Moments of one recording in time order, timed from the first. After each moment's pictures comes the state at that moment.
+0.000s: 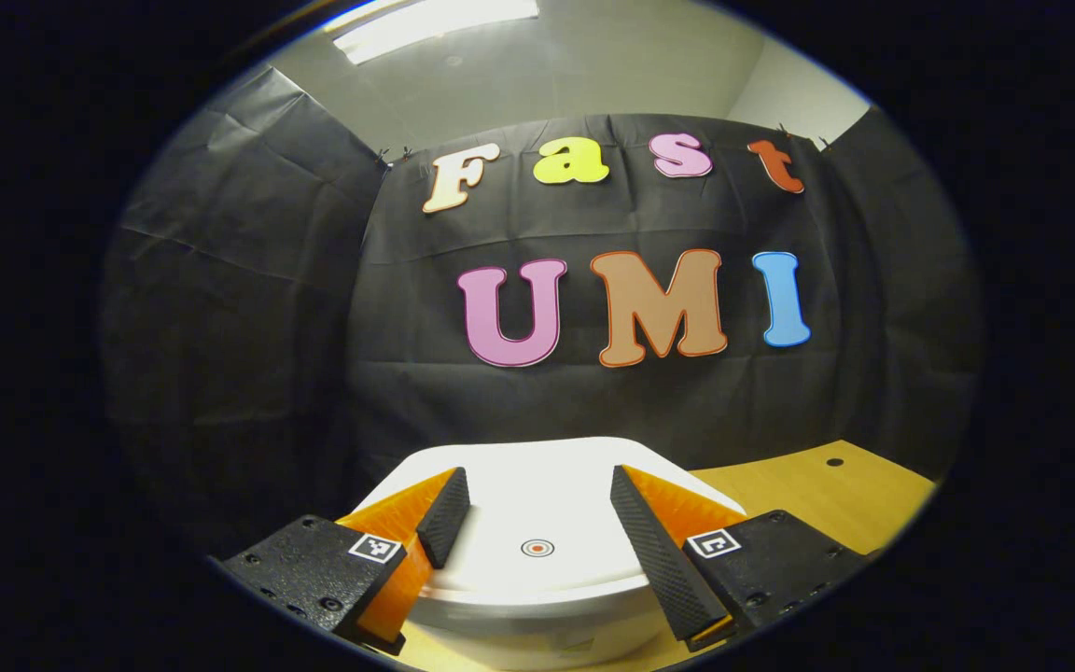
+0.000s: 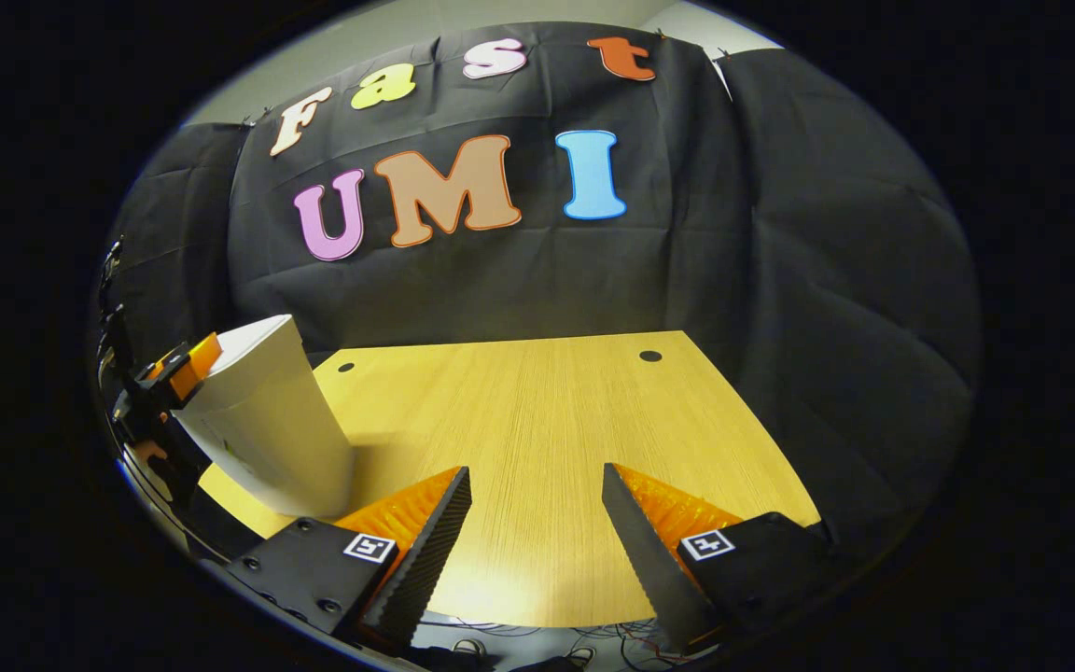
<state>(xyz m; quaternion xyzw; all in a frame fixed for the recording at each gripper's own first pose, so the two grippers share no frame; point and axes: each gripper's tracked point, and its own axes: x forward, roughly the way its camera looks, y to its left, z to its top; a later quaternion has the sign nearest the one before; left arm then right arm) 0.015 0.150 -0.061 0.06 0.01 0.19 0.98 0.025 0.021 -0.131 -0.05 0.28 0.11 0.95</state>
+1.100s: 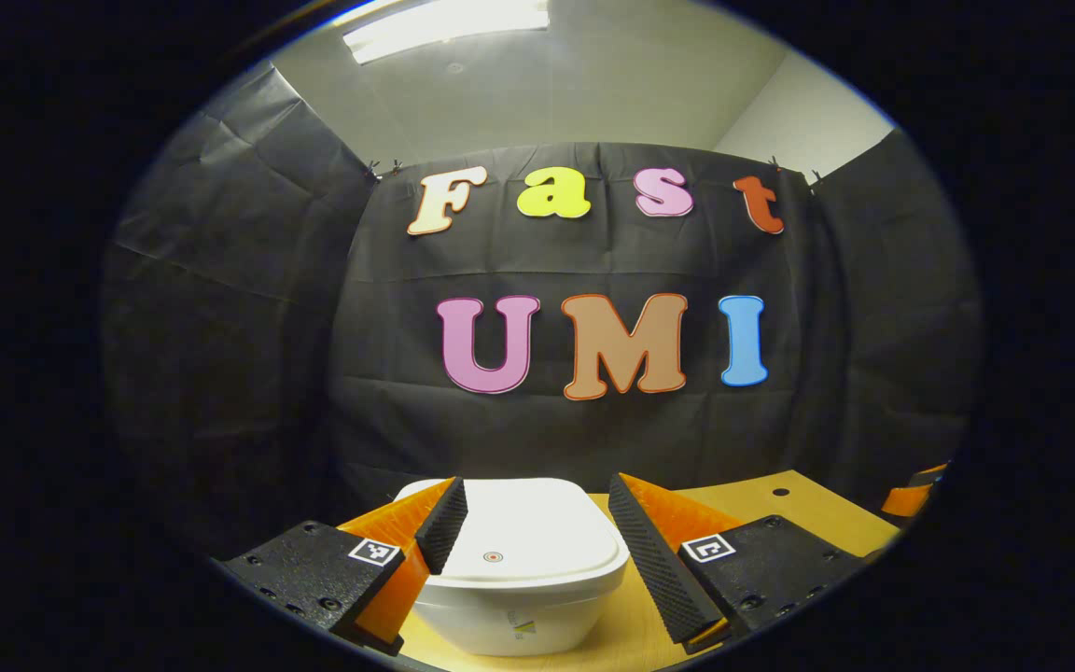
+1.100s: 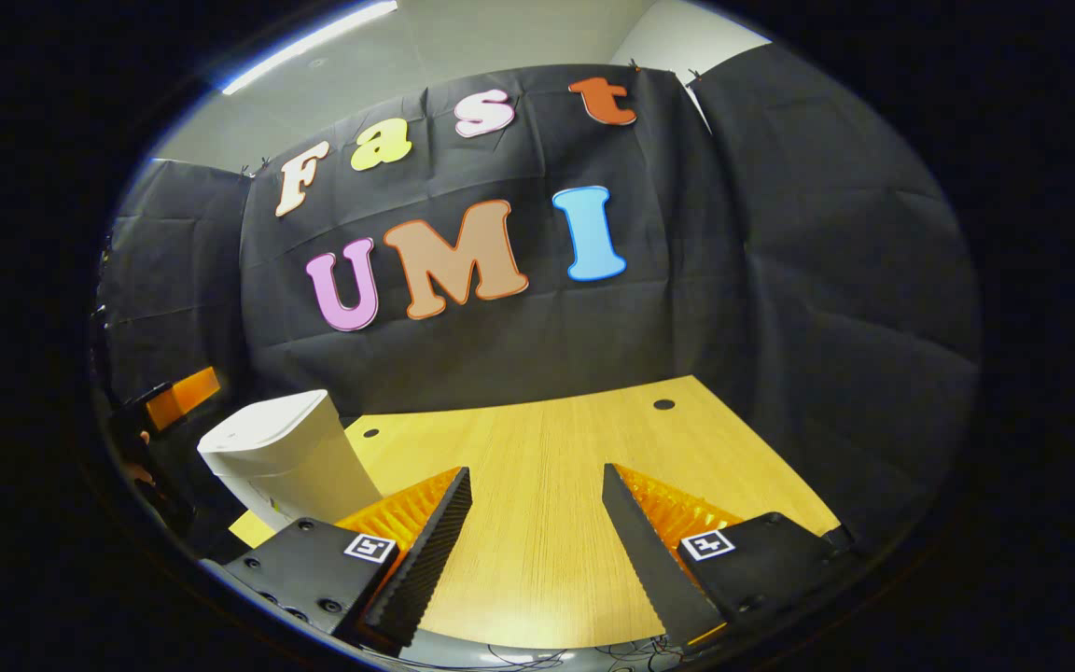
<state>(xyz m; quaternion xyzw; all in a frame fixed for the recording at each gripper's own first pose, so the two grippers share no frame) -0.026 0.084 0.009 0.03 0.00 0.14 0.99 0.018 0.046 -0.066 0.01 0.18 0.12 0.98</state>
